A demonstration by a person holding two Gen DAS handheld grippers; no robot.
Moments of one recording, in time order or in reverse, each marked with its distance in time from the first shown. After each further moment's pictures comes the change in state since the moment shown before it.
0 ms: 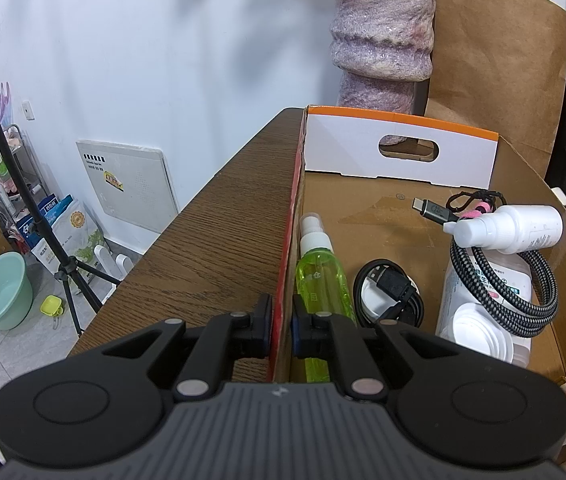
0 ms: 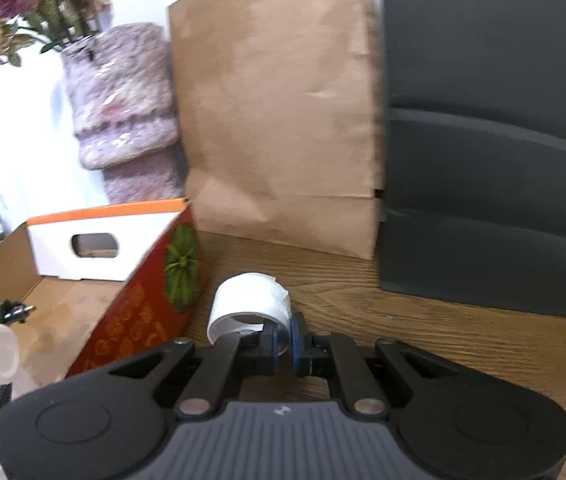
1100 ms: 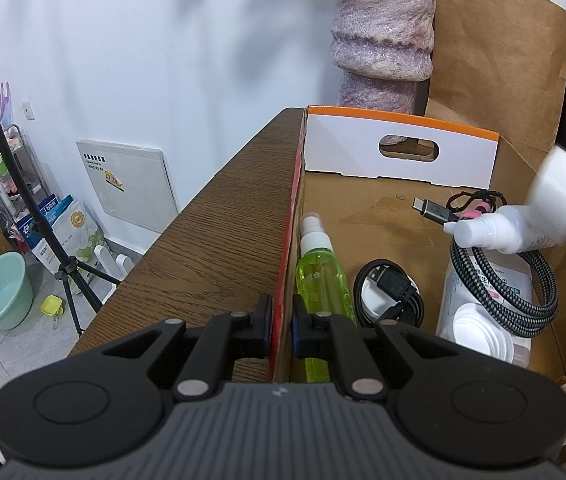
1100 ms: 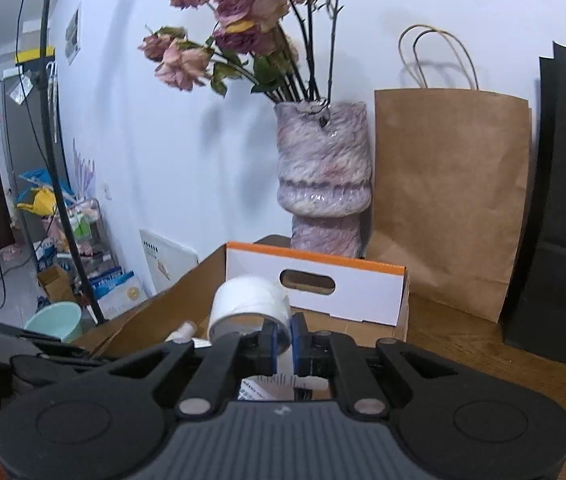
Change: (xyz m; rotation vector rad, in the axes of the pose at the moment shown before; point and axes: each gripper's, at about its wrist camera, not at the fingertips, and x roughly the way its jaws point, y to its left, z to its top) left arm 0.000 0.000 0.000 0.001 -0.001 0.001; right arm -0.111 0.128 0.007 -0.196 -0.090 0.240
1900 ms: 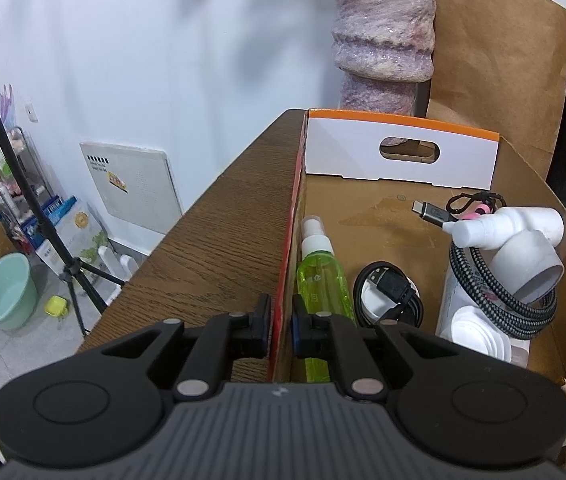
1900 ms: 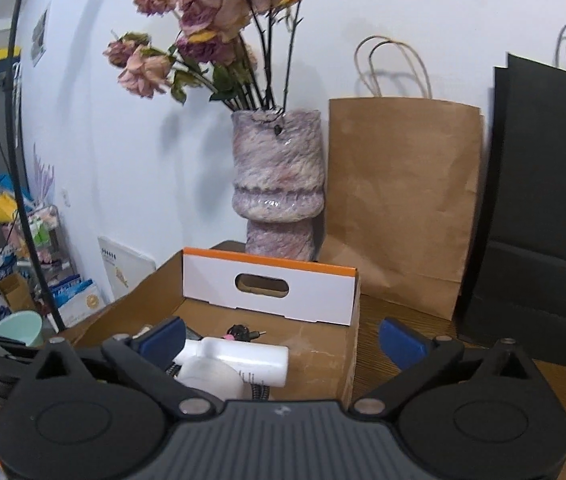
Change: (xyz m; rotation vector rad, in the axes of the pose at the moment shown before) left arm -0.006 -0.003 0.003 0.016 -0.004 0.023; right arm -0.018 -0.004 -0.005 0.030 -0.038 -0.141
